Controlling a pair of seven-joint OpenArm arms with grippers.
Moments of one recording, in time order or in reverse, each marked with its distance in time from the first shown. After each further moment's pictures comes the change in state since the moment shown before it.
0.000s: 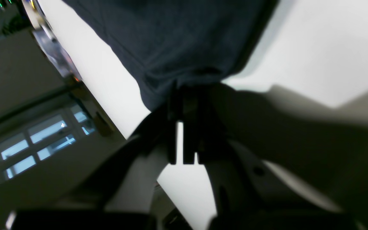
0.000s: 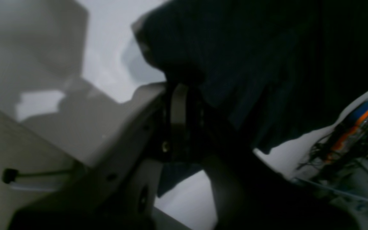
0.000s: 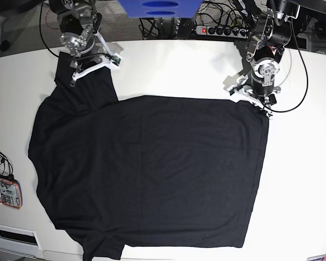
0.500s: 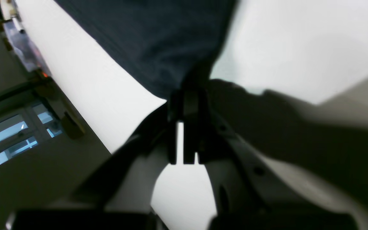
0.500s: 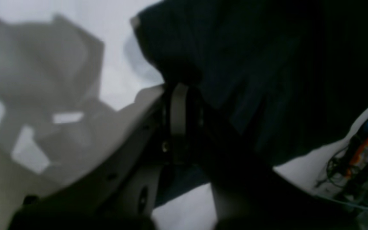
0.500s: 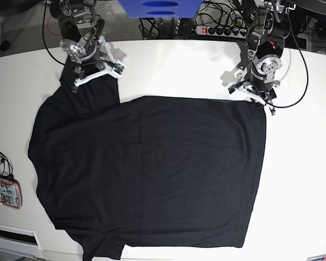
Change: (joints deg) left arm 2.4 0.6 -5.1 7.6 -2.4 -3.2 0.0; right arm 3.2 -0.3 -0.2 -0.3 4.3 -4.1 0.7
